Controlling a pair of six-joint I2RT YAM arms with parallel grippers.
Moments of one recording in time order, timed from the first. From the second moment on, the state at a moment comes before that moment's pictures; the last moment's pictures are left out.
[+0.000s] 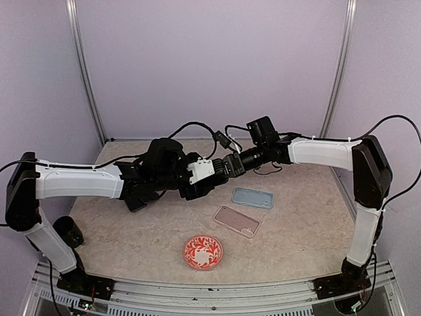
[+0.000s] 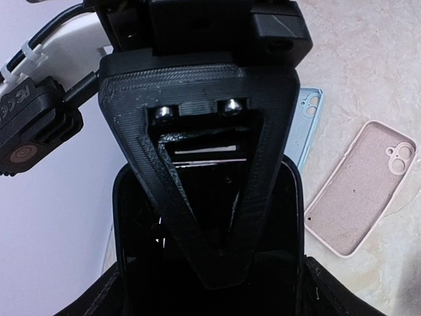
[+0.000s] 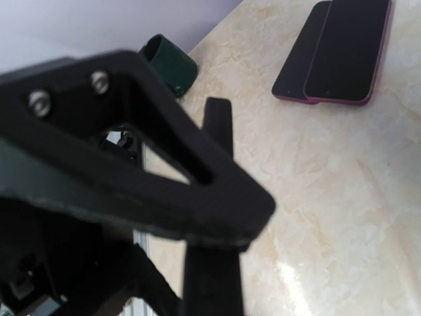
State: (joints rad) left arm -0.91 1.61 1.08 0.06 -0.05 0.73; right arm 0.65 1.92 1.46 -0.20 -0.99 0.21
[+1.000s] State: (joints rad) left arm -0.92 1.65 1.10 0.02 -0.10 0.68; right arm 0.62 1.91 1.44 -0.15 -1.01 0.25
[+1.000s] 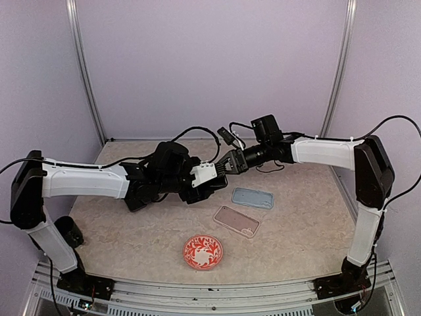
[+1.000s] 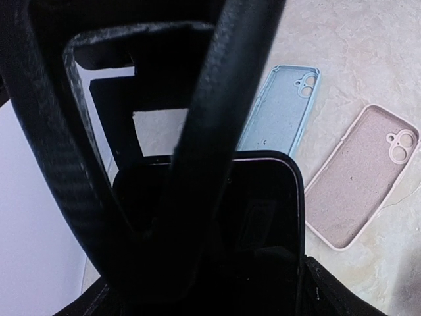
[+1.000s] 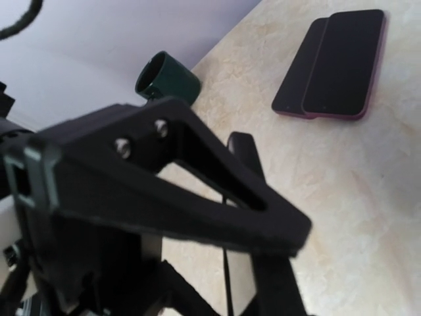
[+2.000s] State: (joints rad) left arm -0.90 1.65 1.10 0.00 -0.13 0.67; right arm 0.58 1.77 1.20 -0.05 -0.98 0.27
